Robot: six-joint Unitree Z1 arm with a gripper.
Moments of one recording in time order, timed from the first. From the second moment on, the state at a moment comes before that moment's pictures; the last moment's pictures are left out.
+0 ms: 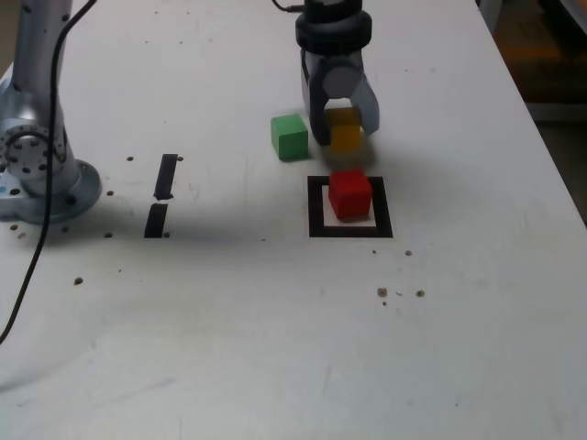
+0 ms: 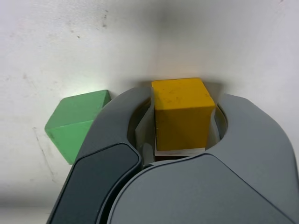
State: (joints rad) arm 0.26 1.94 -1.30 0.84 -0.07 0.21
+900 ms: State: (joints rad) arm 0.00 1.74 -1.41 1.12 -0.01 0.00
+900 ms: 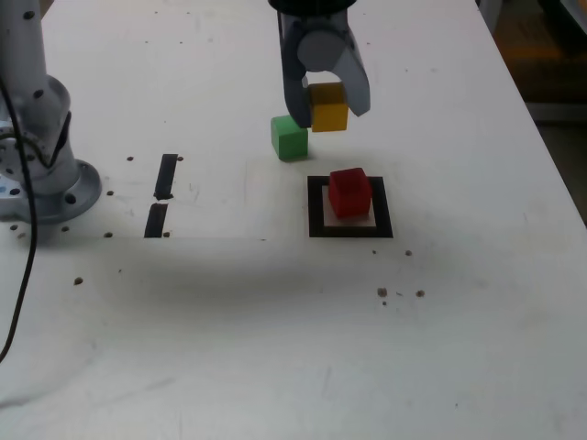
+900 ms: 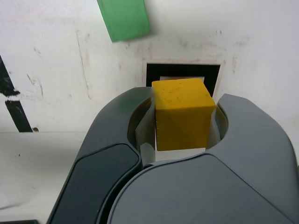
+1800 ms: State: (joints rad) arm -0.14 1.83 -1.49 1.11 -0.03 -0.09
